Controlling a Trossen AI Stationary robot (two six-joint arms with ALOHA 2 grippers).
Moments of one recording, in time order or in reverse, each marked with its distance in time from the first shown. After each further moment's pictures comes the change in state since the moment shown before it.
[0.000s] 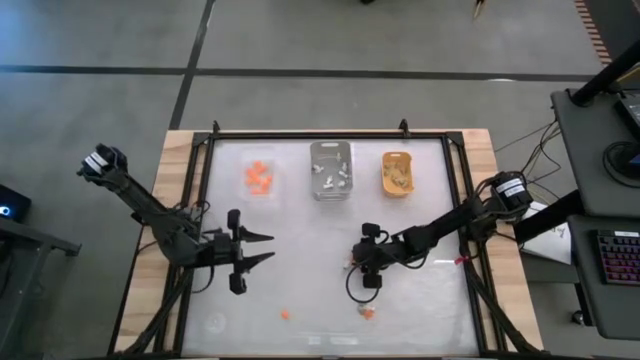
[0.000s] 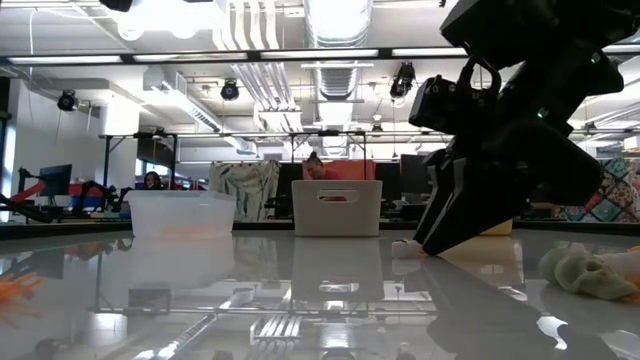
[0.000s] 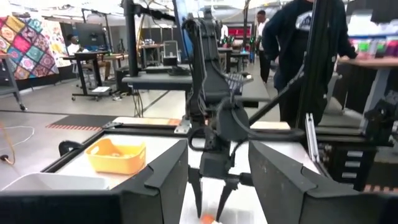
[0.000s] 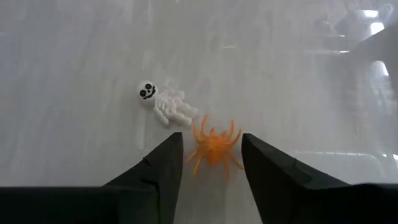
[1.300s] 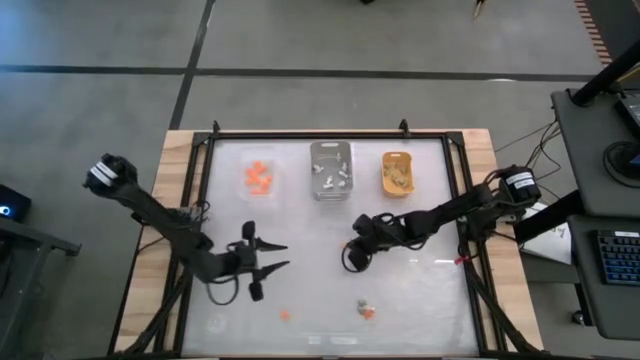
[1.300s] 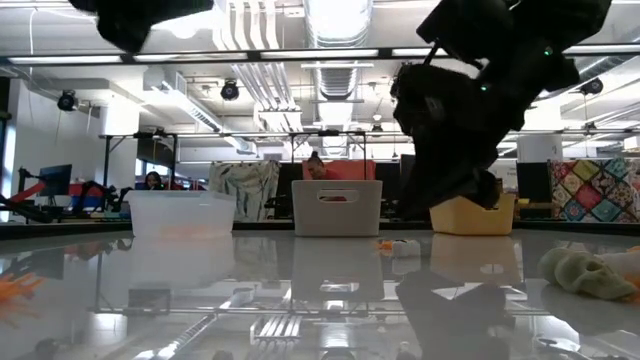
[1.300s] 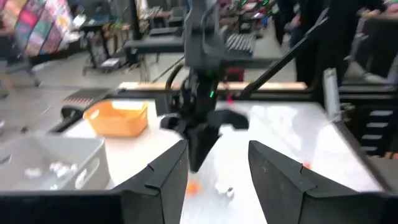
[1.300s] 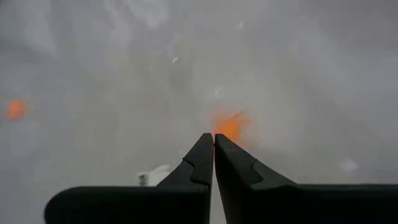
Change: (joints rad) left arm 0.037 0.228 0.004 0.016 -0.006 -0.115; right arm -0.114 -0.107 -0.003 0.010 -0.113 0.605
